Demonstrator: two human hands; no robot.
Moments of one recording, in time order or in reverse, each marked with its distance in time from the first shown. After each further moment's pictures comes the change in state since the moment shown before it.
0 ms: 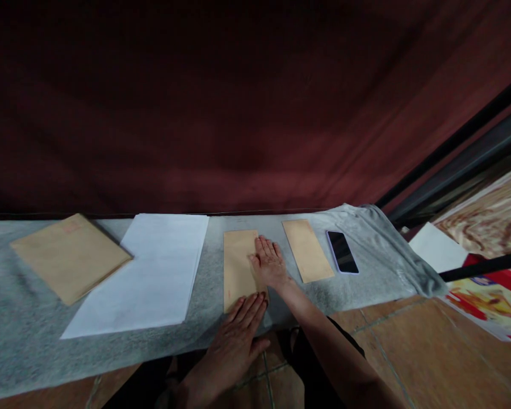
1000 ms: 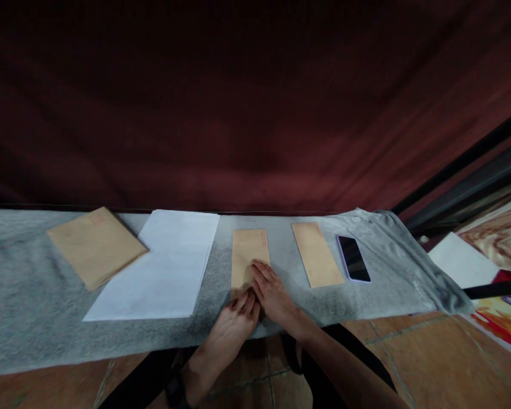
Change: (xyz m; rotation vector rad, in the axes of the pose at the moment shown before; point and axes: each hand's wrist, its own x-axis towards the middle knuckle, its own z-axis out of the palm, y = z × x) left_hand 0.018 -0.012 -0.021 0.303 -0.040 -0.040; right_hand -0.053 -0.029 -0.019 0.324 -0.078 -0.227
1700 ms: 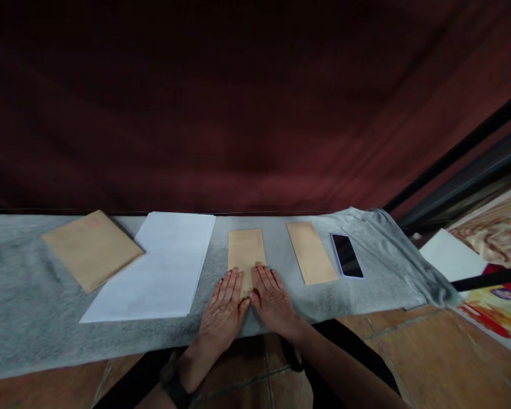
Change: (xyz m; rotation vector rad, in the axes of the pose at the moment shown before) left_hand -0.010 -0.014 0.051 -0.094 0.300 -0.308; right_hand -0.037 0.003 0.012 -0.279 0.077 -0.014
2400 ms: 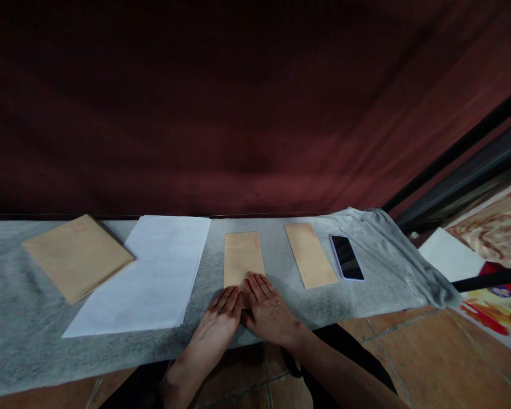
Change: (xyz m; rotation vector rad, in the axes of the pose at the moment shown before) left_hand 0.010 -0.009 -0.024 0.069 -0.217 0.236; right_hand 0.010 -0.008 -0.017 0.075 -0.149 -0.142
